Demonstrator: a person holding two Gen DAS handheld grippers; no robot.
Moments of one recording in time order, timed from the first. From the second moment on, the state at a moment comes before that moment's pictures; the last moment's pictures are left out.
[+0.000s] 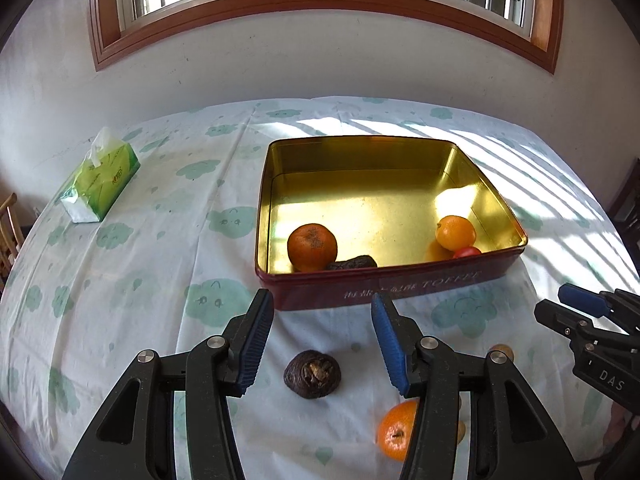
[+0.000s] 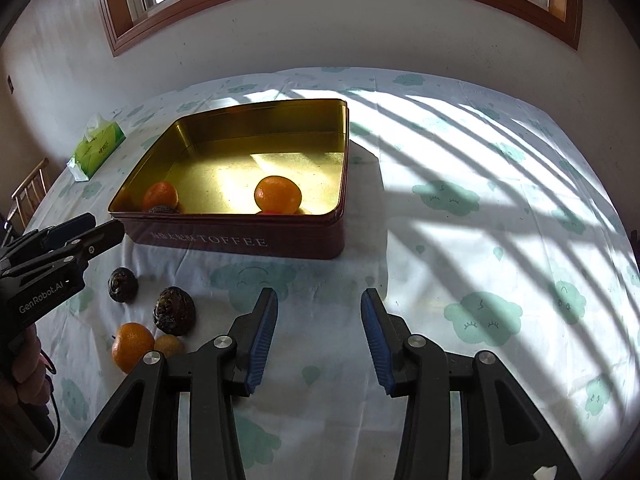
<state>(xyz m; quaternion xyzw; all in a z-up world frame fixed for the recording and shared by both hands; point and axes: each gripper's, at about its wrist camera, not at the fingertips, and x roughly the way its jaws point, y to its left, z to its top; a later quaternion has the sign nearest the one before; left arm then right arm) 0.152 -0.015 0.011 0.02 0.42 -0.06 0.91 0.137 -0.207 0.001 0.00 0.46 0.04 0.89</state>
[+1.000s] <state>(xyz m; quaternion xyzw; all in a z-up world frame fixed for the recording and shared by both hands) 0.057 0.012 -0.040 0.02 0.47 -0.05 0.88 0.088 -0.139 -0.041 -0.08 0.47 0.09 0.87</state>
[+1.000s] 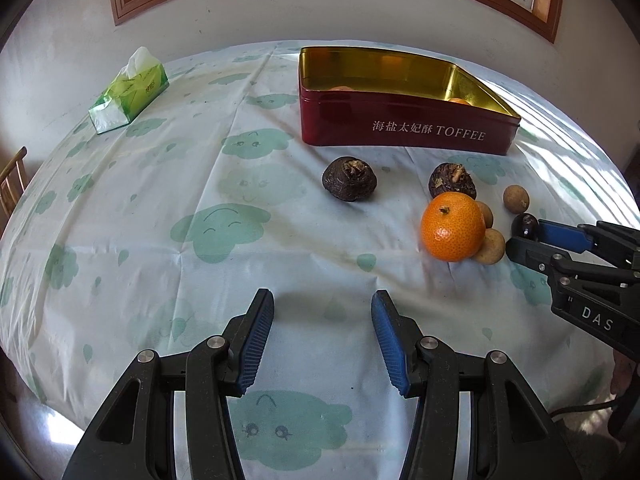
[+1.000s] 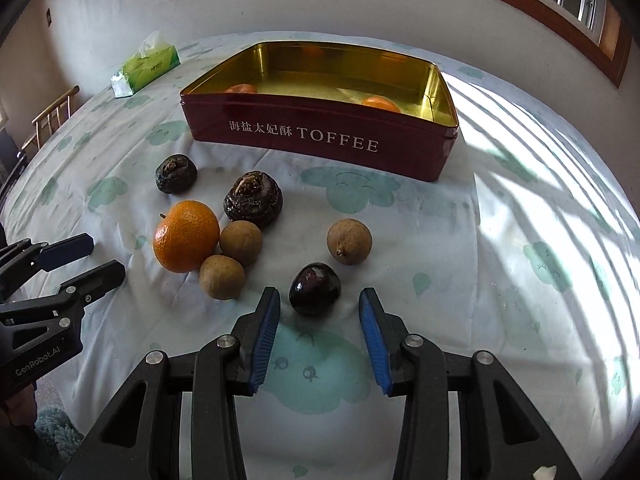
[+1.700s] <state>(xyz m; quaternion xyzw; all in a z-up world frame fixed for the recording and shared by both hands) 0.062 -0.049 -0.038 0.05 0.46 -0.13 0.88 0.073 -0.178 -0.039 -0.04 0.47 0.06 0.88</state>
